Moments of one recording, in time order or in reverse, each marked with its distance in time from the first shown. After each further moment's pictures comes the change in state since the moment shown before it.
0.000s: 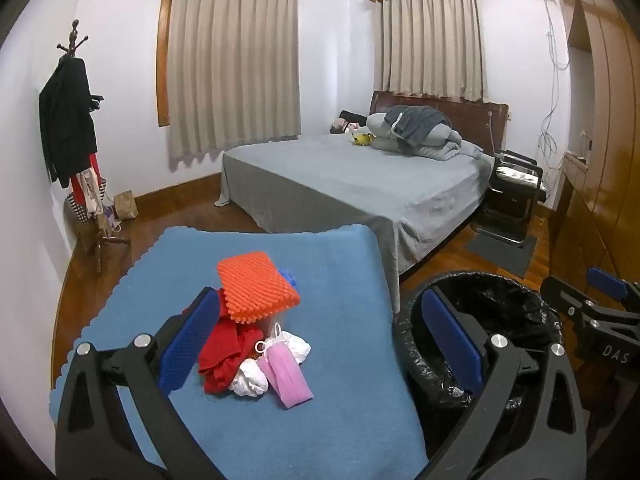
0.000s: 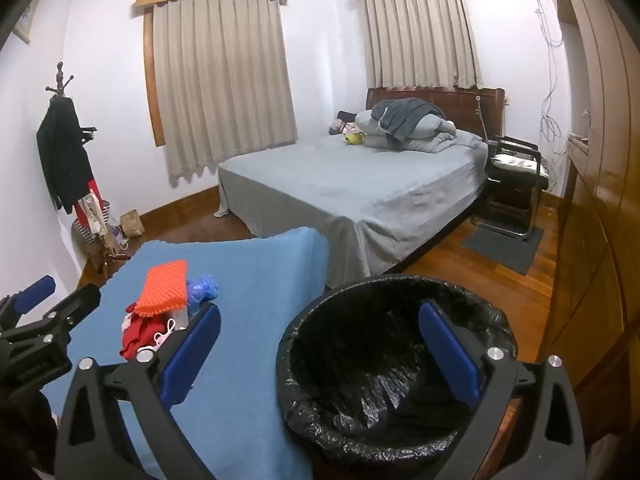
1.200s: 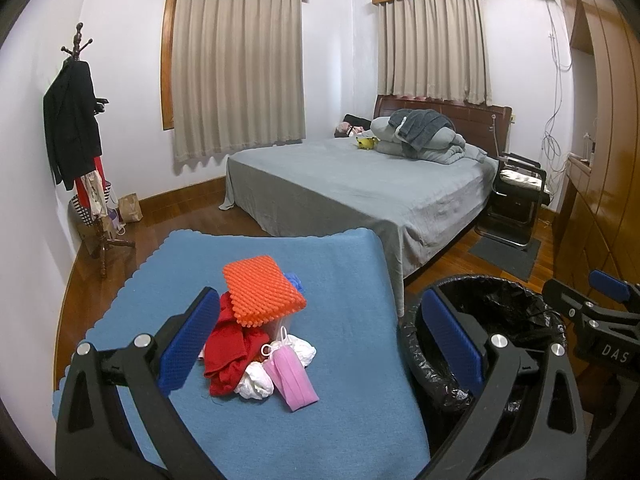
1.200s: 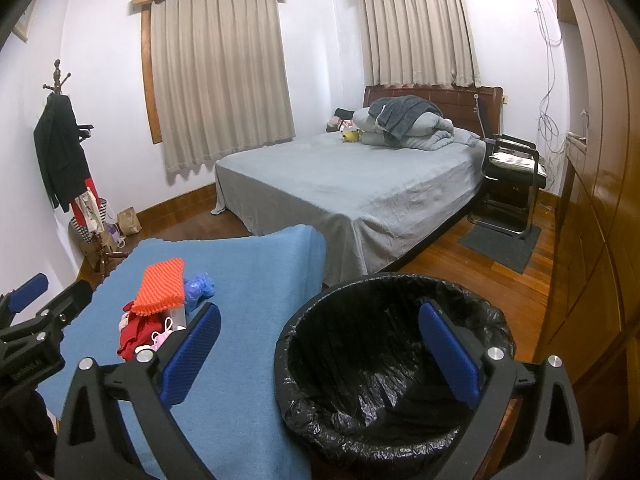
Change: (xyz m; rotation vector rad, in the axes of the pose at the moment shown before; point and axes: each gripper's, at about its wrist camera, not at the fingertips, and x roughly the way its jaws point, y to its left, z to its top) left arm 0.001 0.005 0.004 0.001 -0.006 0.006; right arm 0.000 0.000 0.002 -0.004 0.004 -0.004
